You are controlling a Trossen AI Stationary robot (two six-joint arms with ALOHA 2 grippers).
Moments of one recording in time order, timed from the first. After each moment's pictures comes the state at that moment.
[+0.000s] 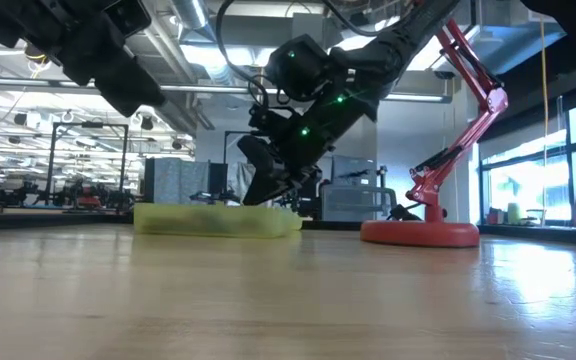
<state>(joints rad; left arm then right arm) -0.17 0.87 0.44 -0.06 -0.06 -0.25 -0.12 2.08 1.29 0.06 0.25 0.18</state>
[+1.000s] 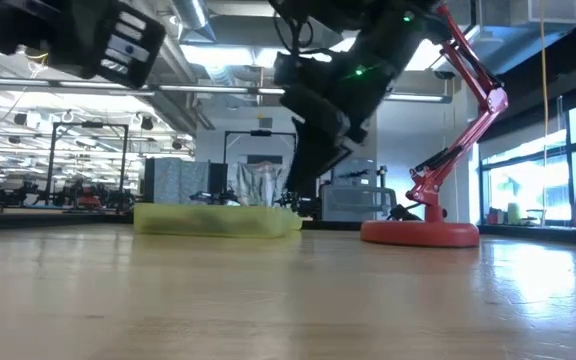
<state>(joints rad) -0.56 1.40 0.64 0.20 0.00 0.00 0.18 1.93 1.29 -0.37 0.41 0.37</state>
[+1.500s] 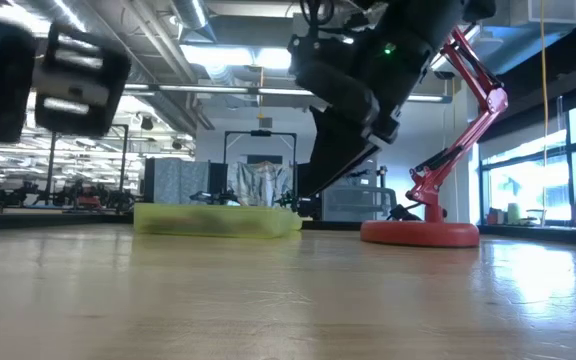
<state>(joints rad) -0.71 1.76 0.83 0.17 -0.01 0.05 0.29 1.93 1.29 -0.45 0.45 0.56</state>
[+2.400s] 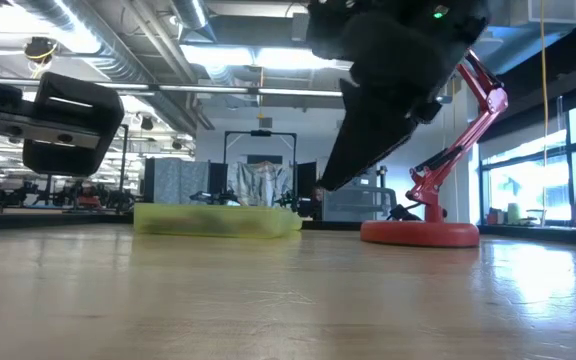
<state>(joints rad) -0.71 1.85 0.87 0.04 -0.03 0.01 0.42 1.93 1.29 -0.45 0.45 0.58</state>
